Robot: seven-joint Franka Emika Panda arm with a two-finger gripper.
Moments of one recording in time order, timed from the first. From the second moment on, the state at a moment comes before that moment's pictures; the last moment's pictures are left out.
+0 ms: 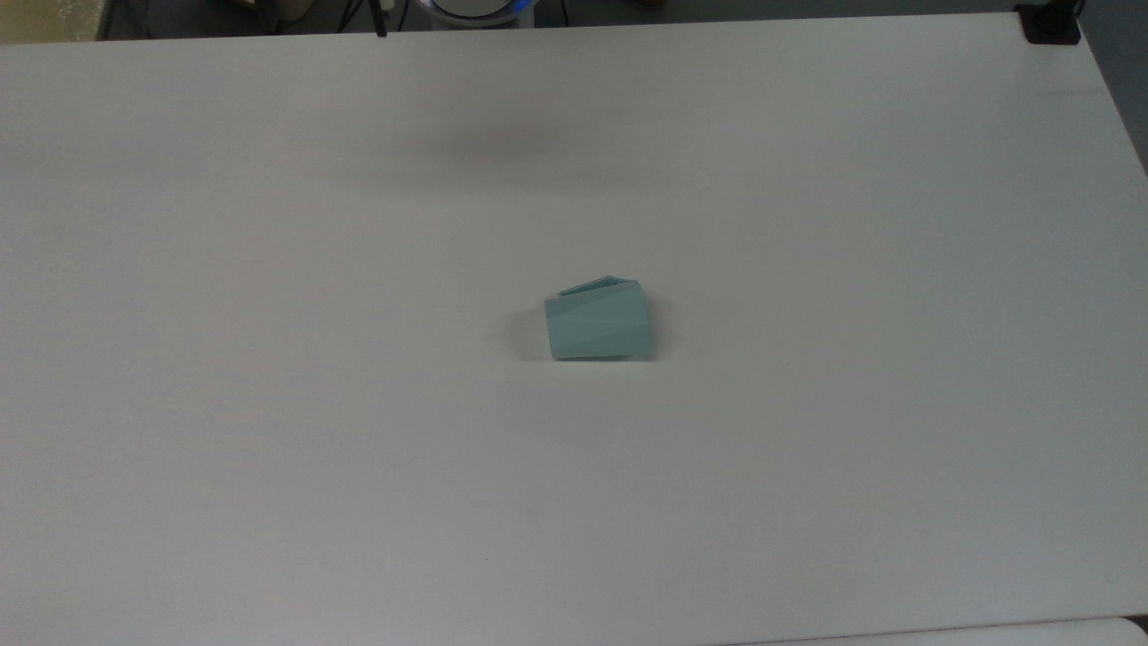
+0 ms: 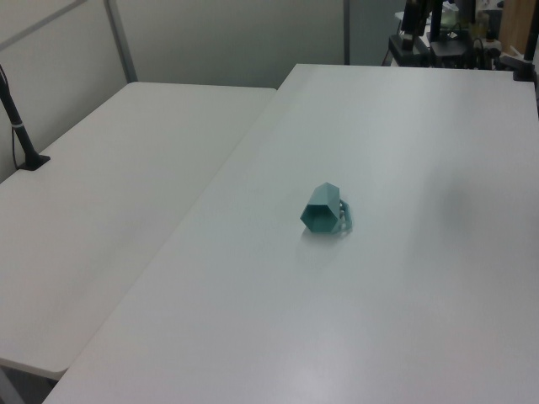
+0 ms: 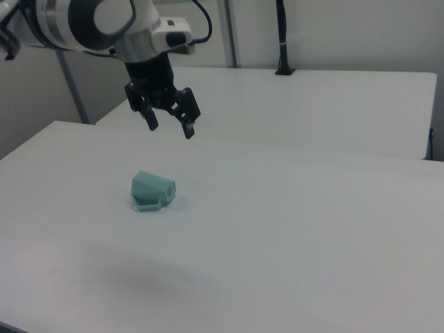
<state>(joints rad) 0.37 -0.15 -0.31 -1.75 -0.05 1.74 0.02</state>
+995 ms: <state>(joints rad) 0.41 -0.13 -0.31 -1.72 -0.04 1.72 0.11</state>
